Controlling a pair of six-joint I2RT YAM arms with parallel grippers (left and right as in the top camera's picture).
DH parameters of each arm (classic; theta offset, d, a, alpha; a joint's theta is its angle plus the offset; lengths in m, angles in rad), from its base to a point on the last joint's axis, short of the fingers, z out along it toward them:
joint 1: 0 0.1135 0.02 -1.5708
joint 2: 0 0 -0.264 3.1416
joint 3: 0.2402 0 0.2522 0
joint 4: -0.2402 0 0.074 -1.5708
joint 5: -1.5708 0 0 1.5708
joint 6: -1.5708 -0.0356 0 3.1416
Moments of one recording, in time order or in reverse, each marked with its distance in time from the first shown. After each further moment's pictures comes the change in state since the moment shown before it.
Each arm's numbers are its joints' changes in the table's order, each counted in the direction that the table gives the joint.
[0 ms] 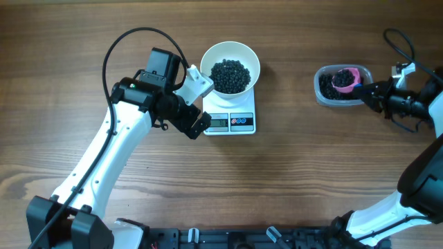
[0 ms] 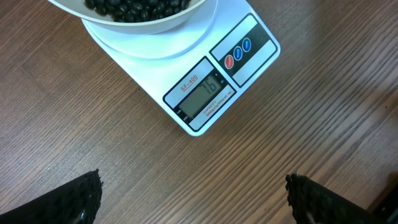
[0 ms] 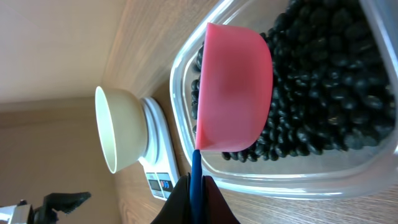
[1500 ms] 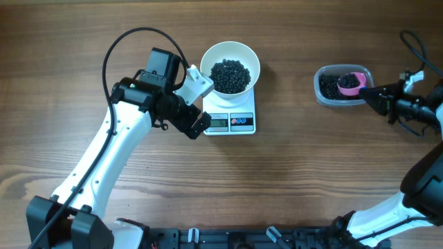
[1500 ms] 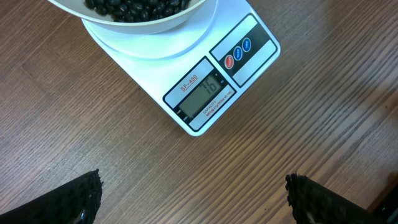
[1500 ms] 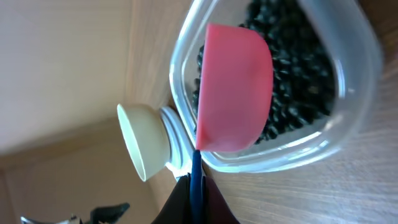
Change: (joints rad) left arm 0.000 0.000 0.000 0.000 0.000 0.000; right arm -0.054 0.000 0.000 -0.042 0.030 -0.166
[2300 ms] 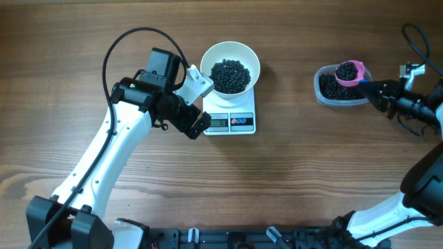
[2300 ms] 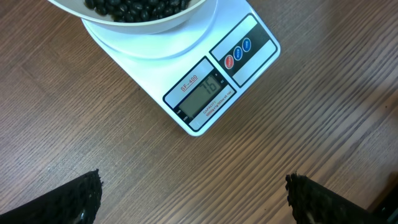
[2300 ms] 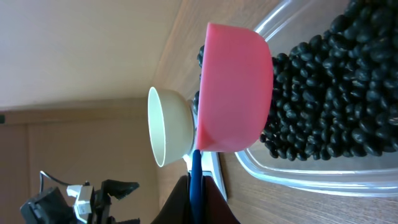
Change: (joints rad) left arm 0.000 0.000 0.000 0.000 0.000 0.000; right arm 0.000 0.000 0.000 0.003 0.174 0.191
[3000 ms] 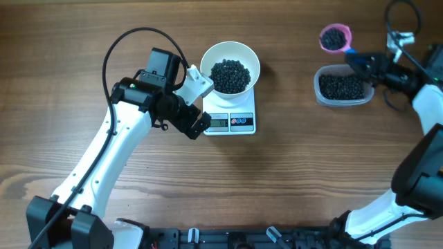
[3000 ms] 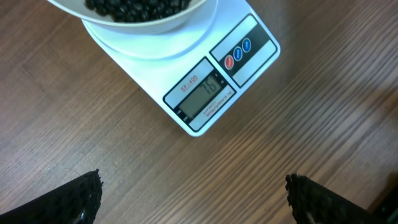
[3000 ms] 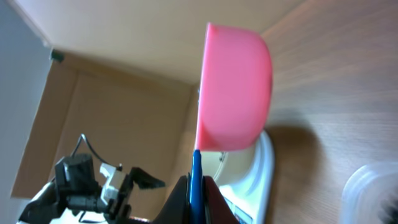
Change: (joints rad) left arm 0.000 0.000 0.000 0.001 0.000 0.000; right arm 0.193 0.001 -0.012 0.636 0.222 -0.359
